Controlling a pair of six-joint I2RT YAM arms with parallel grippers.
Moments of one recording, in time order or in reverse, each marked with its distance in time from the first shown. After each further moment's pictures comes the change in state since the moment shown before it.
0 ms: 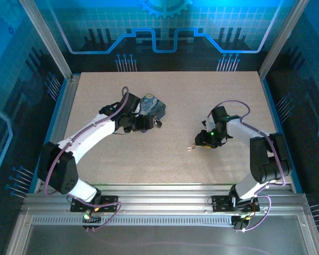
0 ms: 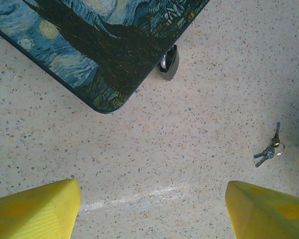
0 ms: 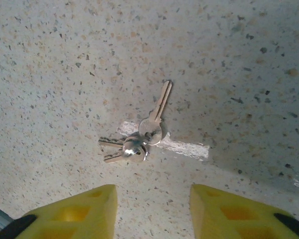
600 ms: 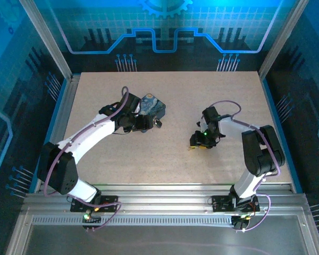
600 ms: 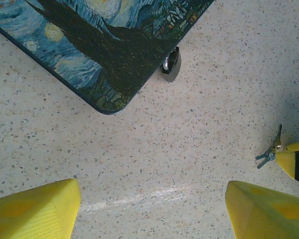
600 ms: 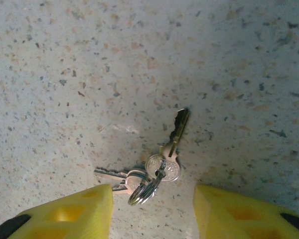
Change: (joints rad) left arm 0.000 -0.003 0.001 -0.003 -0.011 0.000; right arm 0.082 0.106 0.043 0.043 0.067 0.104
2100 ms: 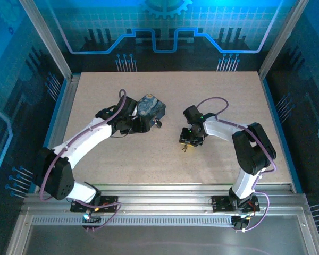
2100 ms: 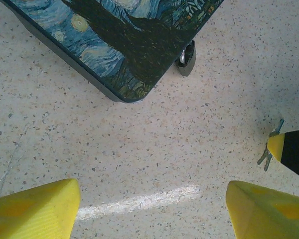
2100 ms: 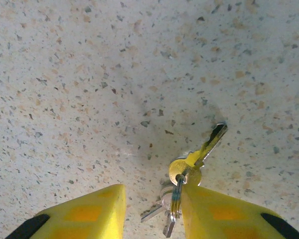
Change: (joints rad) left arm 0.008 -0.063 -0.066 0.003 -0.034 0.031; right arm 0.212 0.058 0.115 0.028 0.171 0.384
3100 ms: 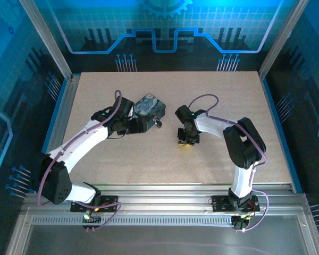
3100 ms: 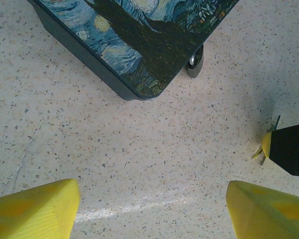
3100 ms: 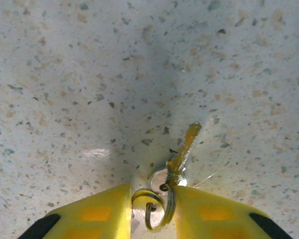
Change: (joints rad) left arm 0.028 -0.049 -0.032 0.000 0.000 0.000; right arm 0.060 0.119 0.130 -0.121 0.124 -0.035
